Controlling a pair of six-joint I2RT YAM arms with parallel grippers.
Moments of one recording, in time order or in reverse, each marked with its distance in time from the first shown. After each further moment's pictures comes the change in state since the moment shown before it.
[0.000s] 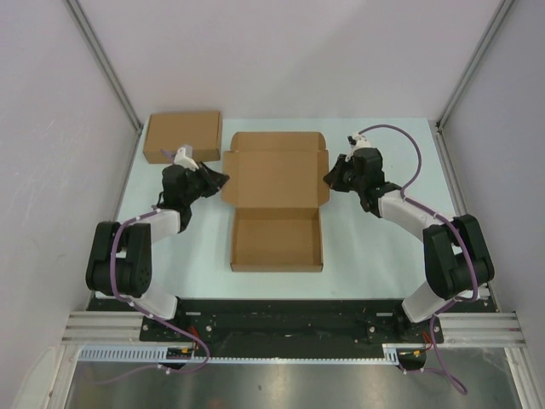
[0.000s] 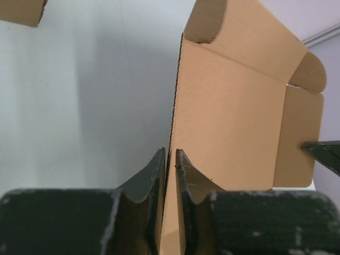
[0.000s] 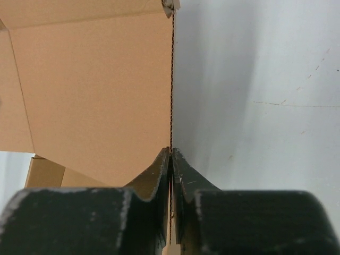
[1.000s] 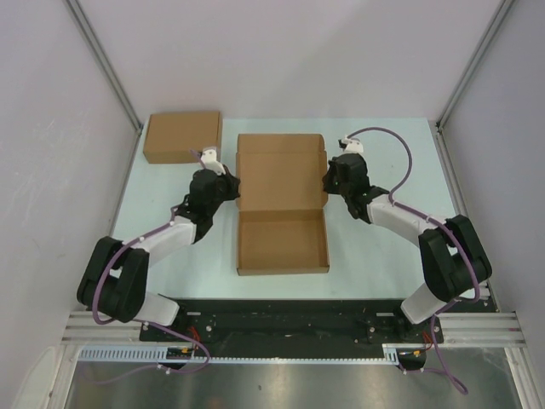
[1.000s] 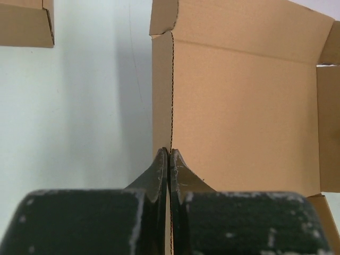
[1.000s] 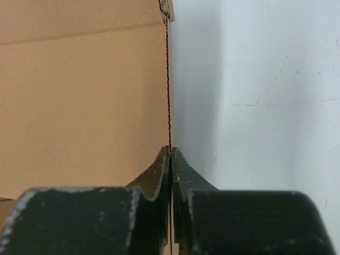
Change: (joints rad) left arm -0.288 -0.145 -0.005 -0.144 -0.422 0.198; right arm 0.124 0.000 0.000 -0.008 0.301 -0.011
